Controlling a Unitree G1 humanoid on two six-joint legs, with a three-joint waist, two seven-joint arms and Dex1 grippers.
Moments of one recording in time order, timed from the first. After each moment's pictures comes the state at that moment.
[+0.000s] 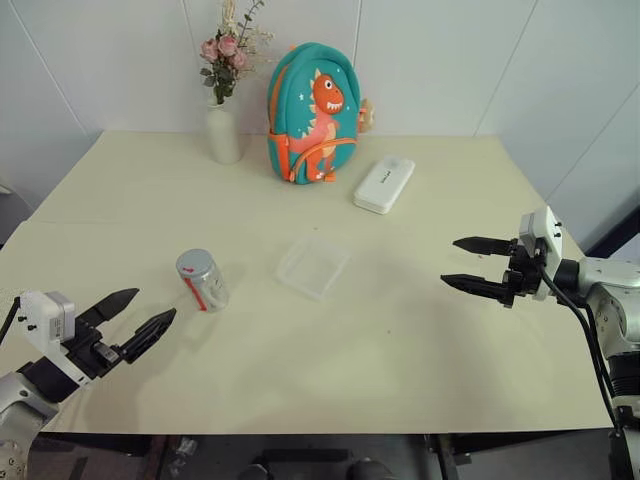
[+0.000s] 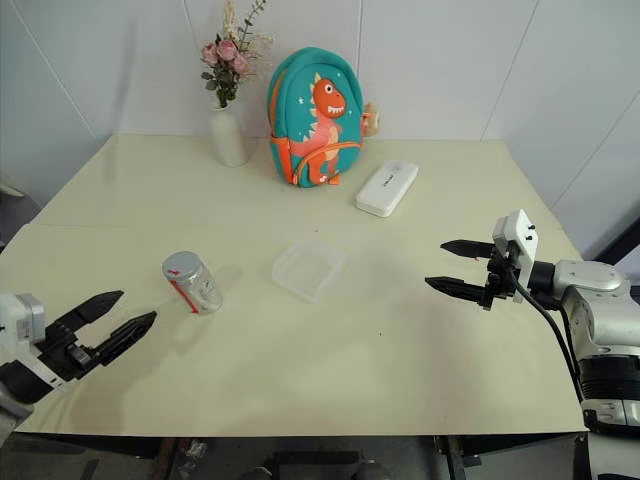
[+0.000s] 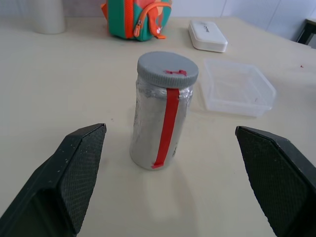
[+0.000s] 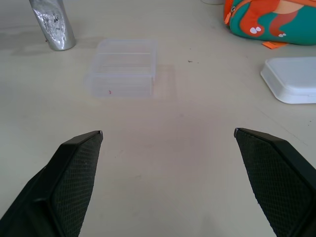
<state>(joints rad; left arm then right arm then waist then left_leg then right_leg) 0.17 0.63 0.65 -0.34 -0.73 0.42 -0.70 -0.60 -0.82 -0.16 0.31 0.44 0.28 1.29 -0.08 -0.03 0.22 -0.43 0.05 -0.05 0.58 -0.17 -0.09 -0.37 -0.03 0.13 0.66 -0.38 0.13</state>
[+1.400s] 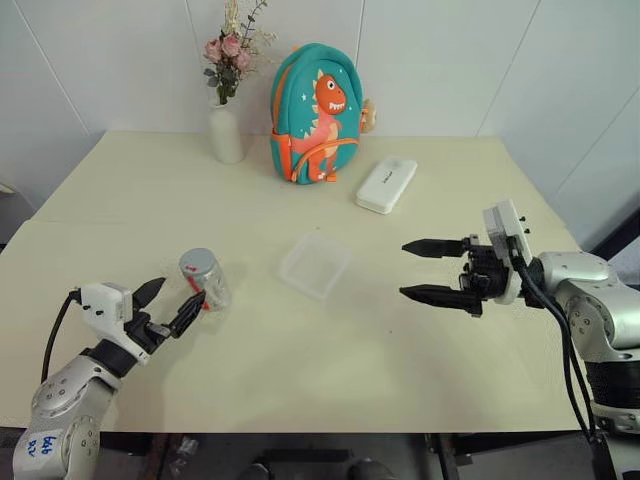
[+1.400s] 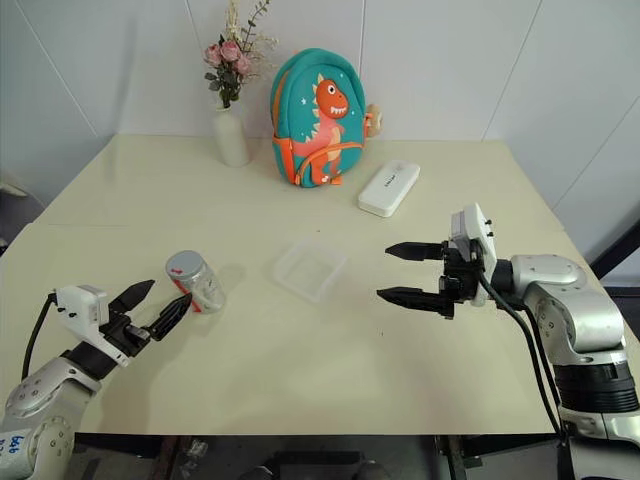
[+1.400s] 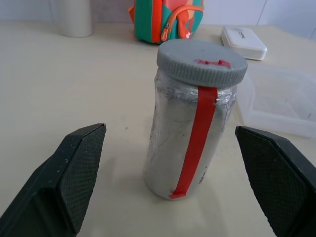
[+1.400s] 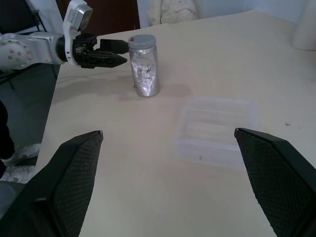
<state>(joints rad) 0.00 0.49 0.44 -0.25 -0.54 0.30 -0.50 -0.57 -0.77 -0.12 -0.07 0.63 0.55 1.28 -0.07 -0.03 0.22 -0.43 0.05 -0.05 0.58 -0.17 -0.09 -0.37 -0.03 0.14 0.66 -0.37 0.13</state>
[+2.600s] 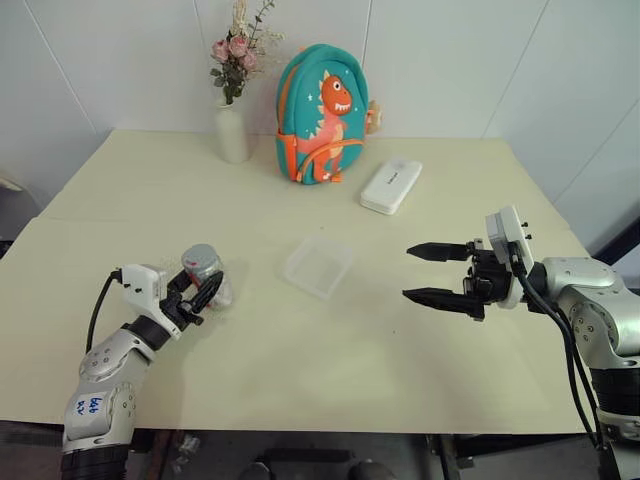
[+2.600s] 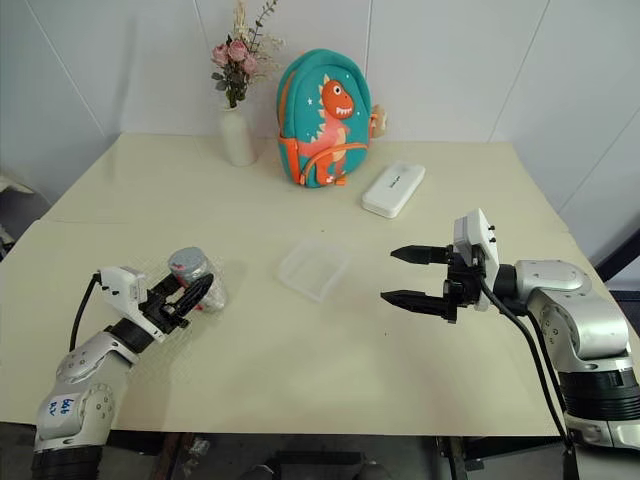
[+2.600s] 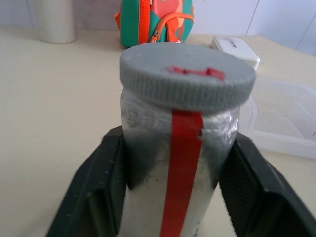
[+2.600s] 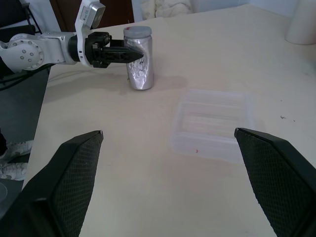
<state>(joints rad) -0.19 0.44 0.32 -0.07 -0.47 0.24 -0.51 -0.54 -0.77 -0.12 -0.08 0.62 0.52 1.23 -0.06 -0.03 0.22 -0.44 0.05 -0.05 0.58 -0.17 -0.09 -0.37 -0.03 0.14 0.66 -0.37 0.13</state>
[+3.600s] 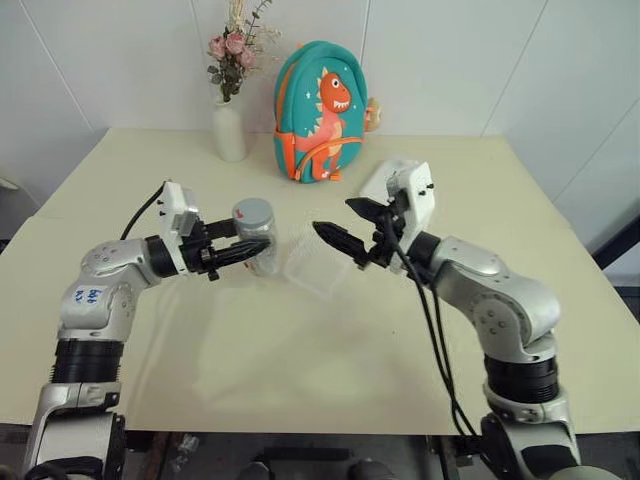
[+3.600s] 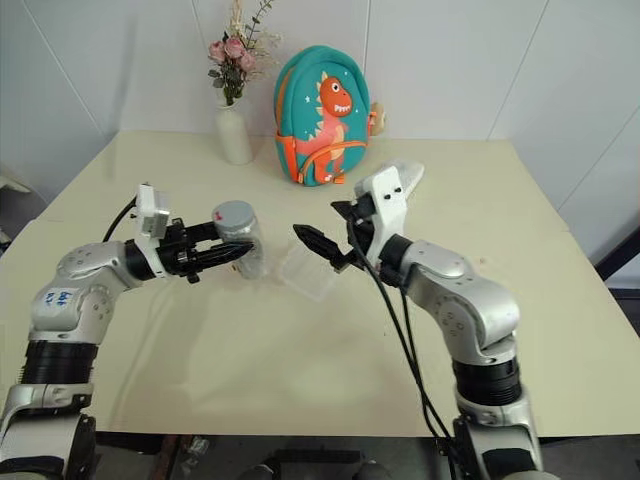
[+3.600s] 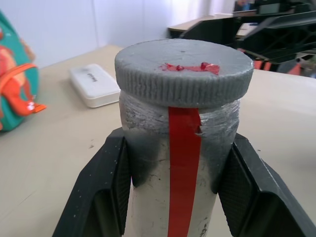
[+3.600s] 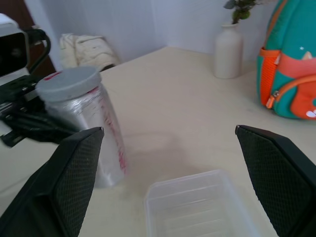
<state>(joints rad) -0.71 0.65 0.11 0.21 -0.53 0.32 -1.10 -0.75 -0.26 -0.01 -0.36 0.58 0.90 0.33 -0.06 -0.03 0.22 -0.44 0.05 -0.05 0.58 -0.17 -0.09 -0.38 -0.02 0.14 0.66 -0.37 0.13</state>
